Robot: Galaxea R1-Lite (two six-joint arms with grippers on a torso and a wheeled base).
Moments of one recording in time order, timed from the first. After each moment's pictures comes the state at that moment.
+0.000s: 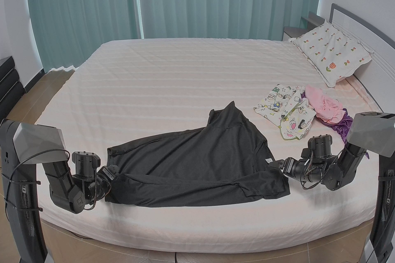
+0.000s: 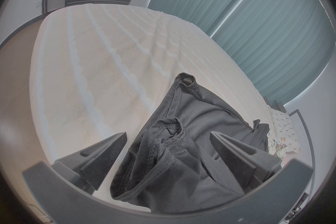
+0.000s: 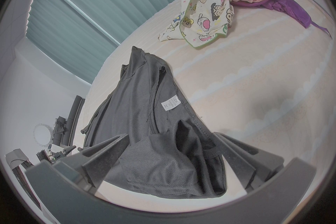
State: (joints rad) left arm -0.08 2.34 -0.53 -1.14 0.16 -0.85; right arm 0.14 2.34 -0.75 -0.91 0.23 0.55
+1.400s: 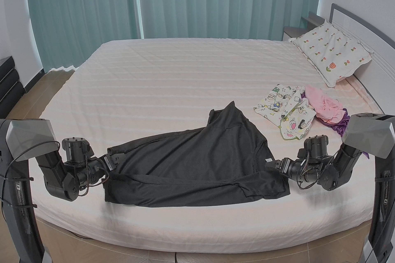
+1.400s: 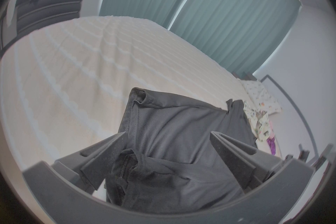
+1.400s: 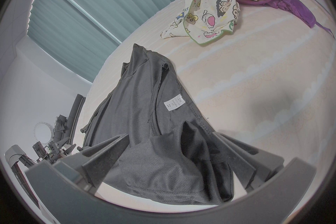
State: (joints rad) left arm 0.01 2.31 -0.64 -1.14 -0.16 -0.50; right arm 0.16 2.37 -0.79 -0.91 0.23 0.55
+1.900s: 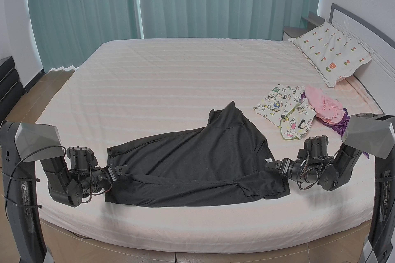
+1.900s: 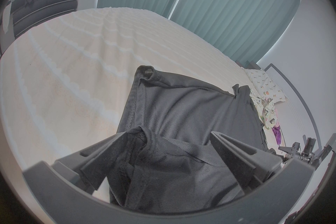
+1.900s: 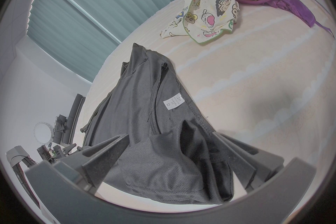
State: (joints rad) left arm 0.00 2.38 -0.62 -1.15 -0.17 -0.46; right arm 0.16 2.37 -0.79 -0.91 0.23 0.55
